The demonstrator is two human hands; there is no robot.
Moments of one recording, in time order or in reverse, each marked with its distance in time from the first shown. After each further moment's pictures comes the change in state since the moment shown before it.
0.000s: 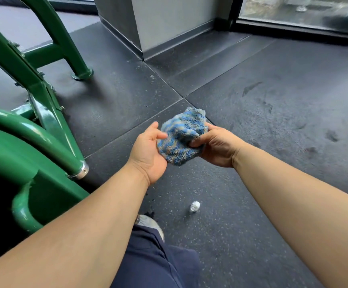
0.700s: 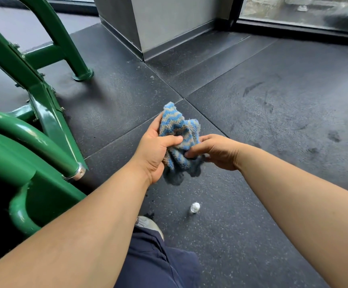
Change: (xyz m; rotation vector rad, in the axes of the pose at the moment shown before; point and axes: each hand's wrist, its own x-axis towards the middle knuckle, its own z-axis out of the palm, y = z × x) left_hand 0.004 -0.008 0.007 0.305 -0.078 0.197; right_hand -0.005 -0.001 -0.010 -0.520 -0.030 0.153
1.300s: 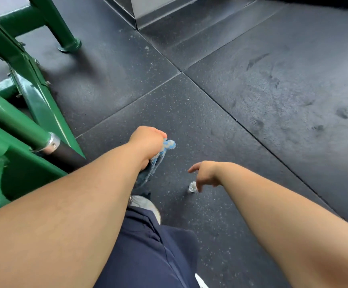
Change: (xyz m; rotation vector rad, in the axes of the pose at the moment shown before) left_hand 0.024 -0.050 -0.044 0.874 0.257 -0.344; right_hand 0.038 0.114 0.015 -0.947 -0.103 0.458
